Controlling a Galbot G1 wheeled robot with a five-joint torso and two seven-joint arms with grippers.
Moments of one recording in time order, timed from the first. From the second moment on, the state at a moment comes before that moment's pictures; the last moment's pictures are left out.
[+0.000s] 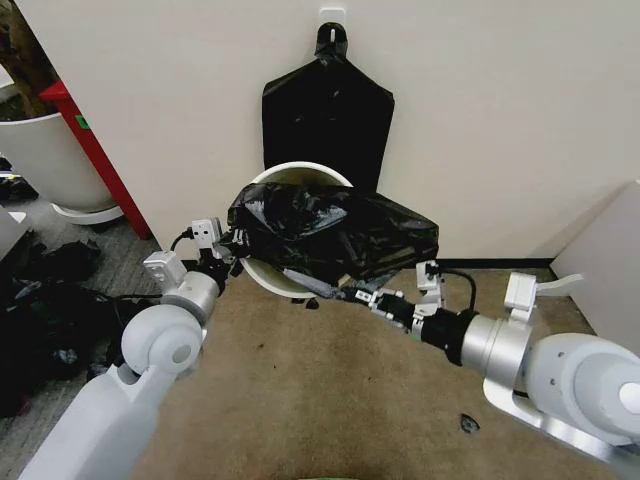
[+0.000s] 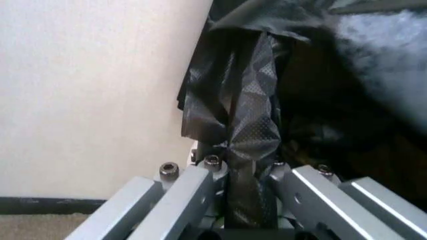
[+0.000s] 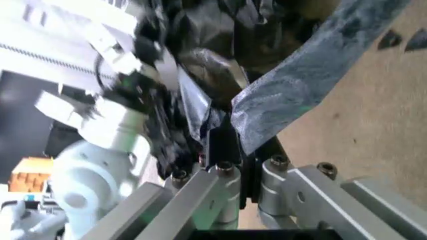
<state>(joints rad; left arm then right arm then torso) 0.99 -1.00 -0.31 -2.15 -0.96 0.31 -0.39 -1.08 0.68 0.26 2.50 2.04 -0.37 0.58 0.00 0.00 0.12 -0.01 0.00</state>
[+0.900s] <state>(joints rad) 0.99 -0.97 -0.34 -2.25 -1.15 0.38 -0.51 -1.06 0.76 -0.06 2.37 1.45 -0.38 0.49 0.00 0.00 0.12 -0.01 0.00</state>
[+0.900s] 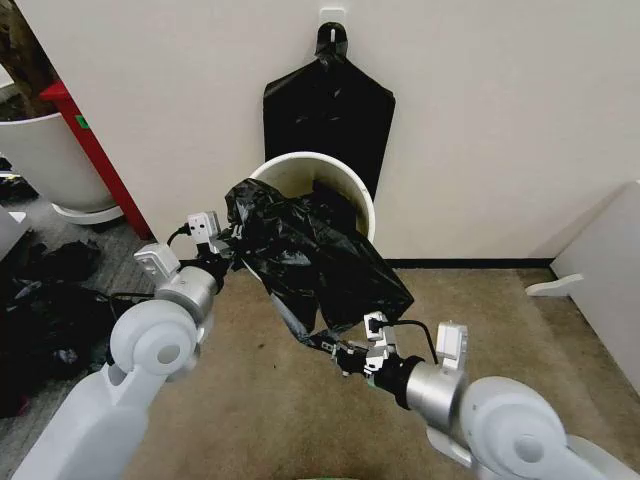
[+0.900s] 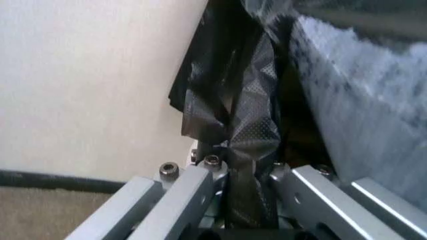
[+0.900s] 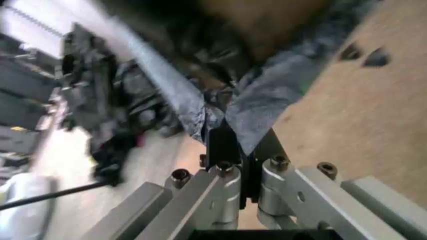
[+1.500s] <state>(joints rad) 1.01 -0.96 -0.36 -2.26 -1.18 0.45 -0.53 -1.08 0.72 0.04 2.28 1.21 -0.36 0.48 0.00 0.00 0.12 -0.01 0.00</state>
